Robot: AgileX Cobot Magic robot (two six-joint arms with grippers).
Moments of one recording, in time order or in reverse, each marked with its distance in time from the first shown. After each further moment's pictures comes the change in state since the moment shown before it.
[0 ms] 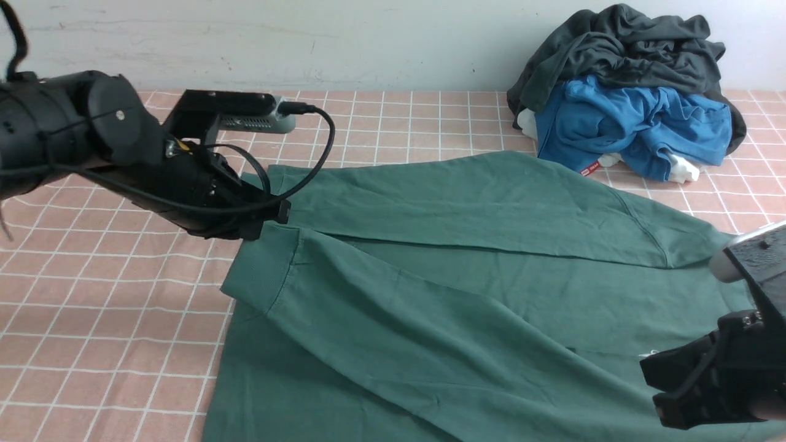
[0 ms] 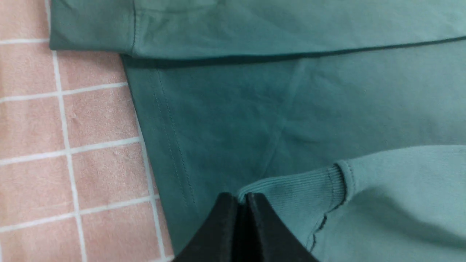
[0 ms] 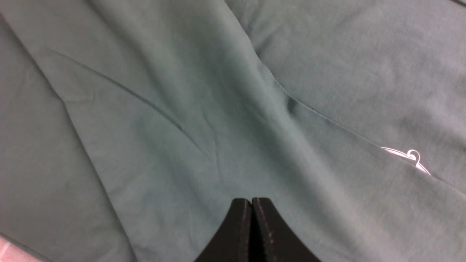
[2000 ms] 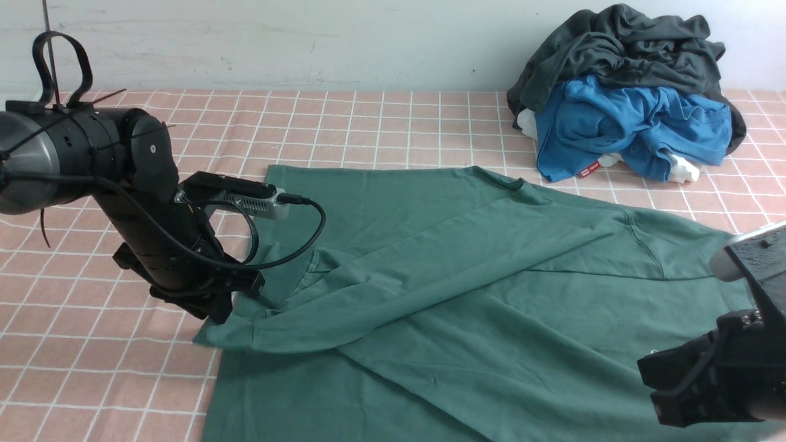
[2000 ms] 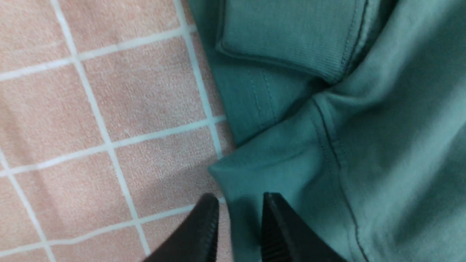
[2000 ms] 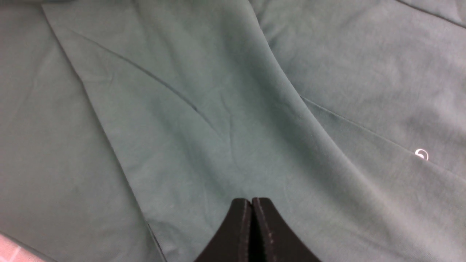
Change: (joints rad) right arm 0.000 0.000 0.000 0.026 0.001 -0.001; left arm 0.014 0.063 0.022 0.171 0.258 -0.024
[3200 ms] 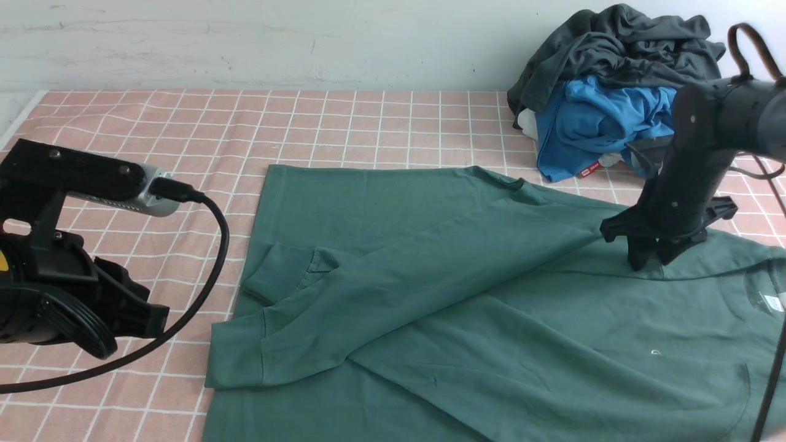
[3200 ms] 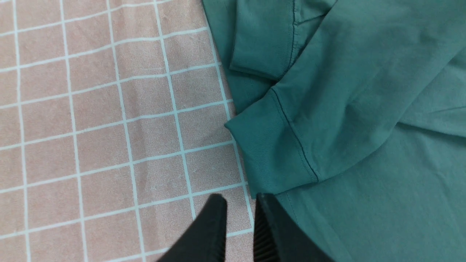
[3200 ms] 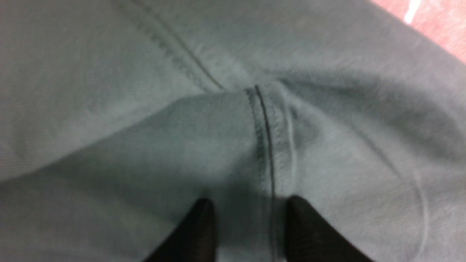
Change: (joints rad) right arm -0.192 1.125 -1.107 -0.525 0.485 0.368; left arm -0.008 -0.755 0.437 0.021 -0.178 -0.045
